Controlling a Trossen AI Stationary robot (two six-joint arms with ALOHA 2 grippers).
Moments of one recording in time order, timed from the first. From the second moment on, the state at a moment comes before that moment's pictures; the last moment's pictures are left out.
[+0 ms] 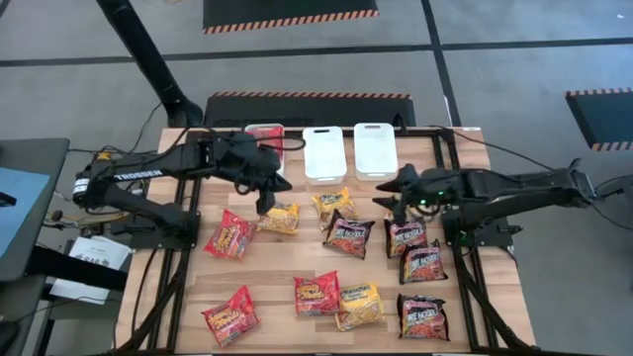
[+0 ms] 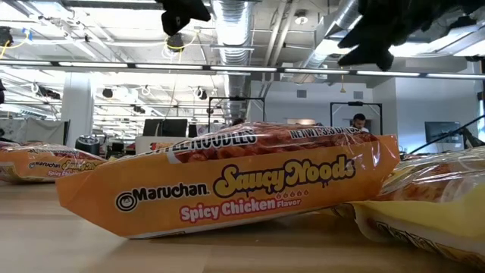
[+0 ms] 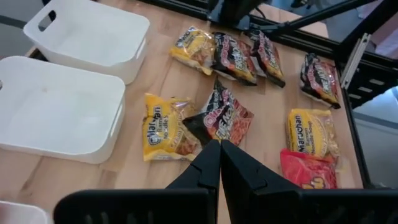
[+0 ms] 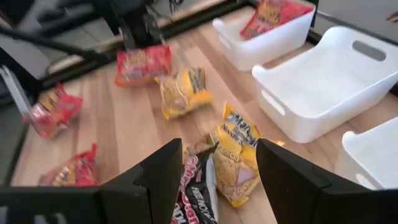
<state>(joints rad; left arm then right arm) 0.15 1.24 1.25 -0.56 0.07 -0.19 0.01 0.86 0.65 -0.26 0.21 0.38</state>
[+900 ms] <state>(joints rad) 0.03 1.24 1.04 -0.32 0.01 -0.29 0.08 1.37 0.65 -0.07 0.13 0.37</state>
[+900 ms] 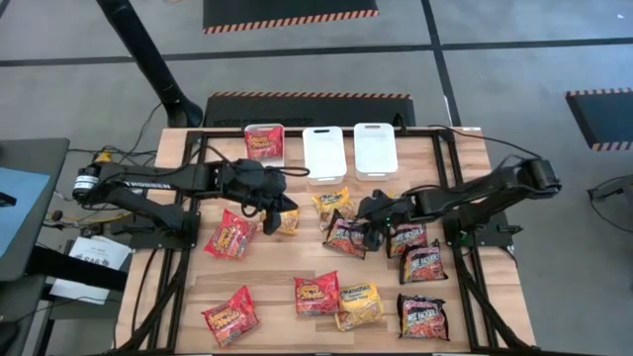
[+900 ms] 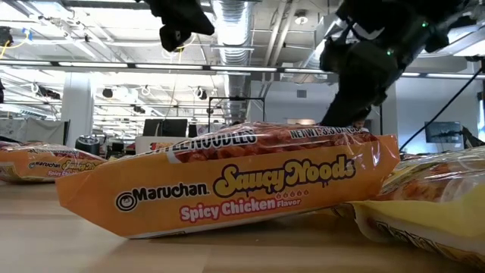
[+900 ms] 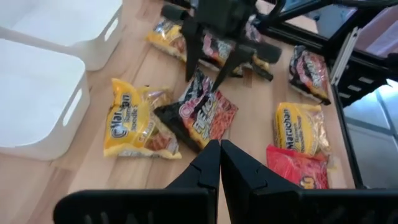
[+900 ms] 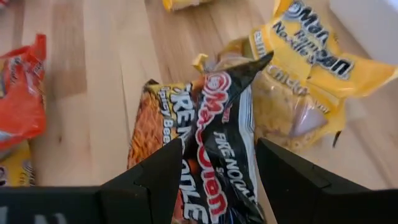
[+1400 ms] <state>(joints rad) 0.03 1.24 1.04 -0.32 -0.01 -0.30 0.08 1.51 0.65 -0.06 0.07 0.45</state>
